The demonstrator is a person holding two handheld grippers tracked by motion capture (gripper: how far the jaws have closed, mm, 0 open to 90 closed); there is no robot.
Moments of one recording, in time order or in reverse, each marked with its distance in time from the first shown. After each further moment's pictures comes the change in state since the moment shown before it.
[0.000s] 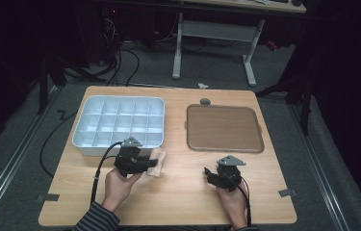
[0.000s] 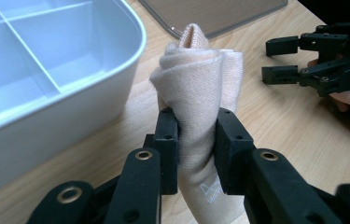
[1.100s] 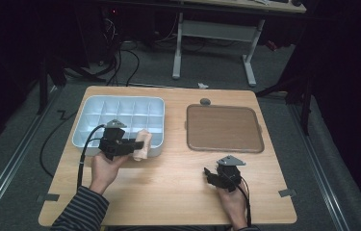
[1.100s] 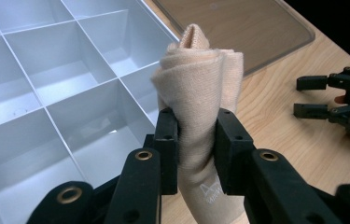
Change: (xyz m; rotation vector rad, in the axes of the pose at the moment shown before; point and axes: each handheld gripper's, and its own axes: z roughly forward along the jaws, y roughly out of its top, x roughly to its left) left arm 0.040 0.032 -0.036 -0.041 0.069 -0.033; right arm 0.000 0.000 0.000 0.001 0.003 0.000
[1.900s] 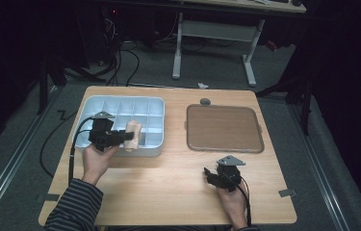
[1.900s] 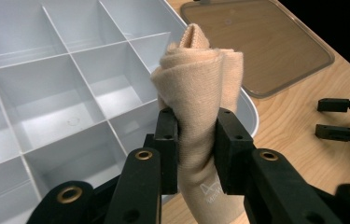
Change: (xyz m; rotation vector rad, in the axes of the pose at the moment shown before) left arm 0.031 0.011 -0.016 -0.038 0.048 -0.041; right arm 0.000 0.000 0.000 0.000 0.000 -0.001
